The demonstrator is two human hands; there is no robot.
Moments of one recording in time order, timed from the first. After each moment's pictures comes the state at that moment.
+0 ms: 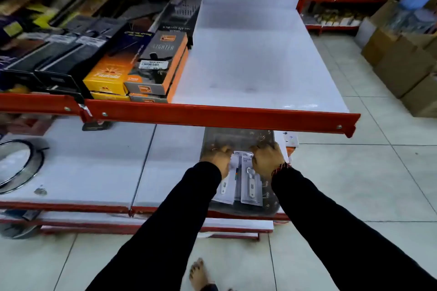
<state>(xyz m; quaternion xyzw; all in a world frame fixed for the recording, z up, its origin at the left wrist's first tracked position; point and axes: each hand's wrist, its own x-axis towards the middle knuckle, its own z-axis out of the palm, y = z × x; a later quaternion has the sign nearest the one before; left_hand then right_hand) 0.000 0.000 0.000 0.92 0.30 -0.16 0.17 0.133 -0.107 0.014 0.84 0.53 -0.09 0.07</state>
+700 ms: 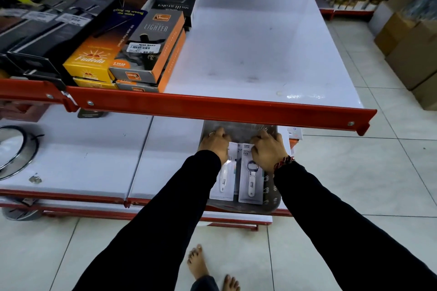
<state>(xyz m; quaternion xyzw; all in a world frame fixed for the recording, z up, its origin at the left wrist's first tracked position) 0.014 0.008 0.000 0.92 0.36 -0.10 0.12 0.148 -0.100 -0.002 0.83 0.55 -0.10 -0.02</state>
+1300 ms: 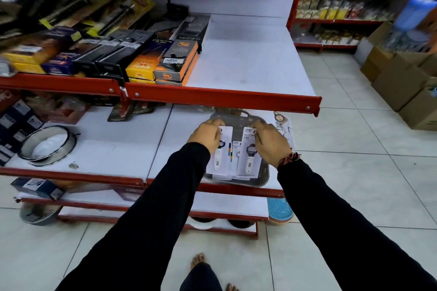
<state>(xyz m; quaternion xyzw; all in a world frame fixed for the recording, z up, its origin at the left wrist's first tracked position) -0.075 -0.058 0.116 0.89 0.37 0.12 0.23 0.087 -0.184 0.112 0.80 0.56 -0.03 -0.19</state>
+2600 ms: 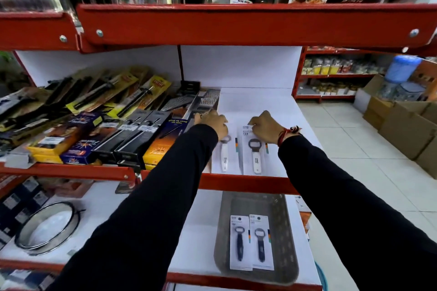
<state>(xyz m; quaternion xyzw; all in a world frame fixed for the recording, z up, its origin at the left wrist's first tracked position) 0.005 0.109 0.276 0.92 0.39 0.02 0.07 0.155 0.008 0.267 0.82 0.51 -0.14 -0.22</state>
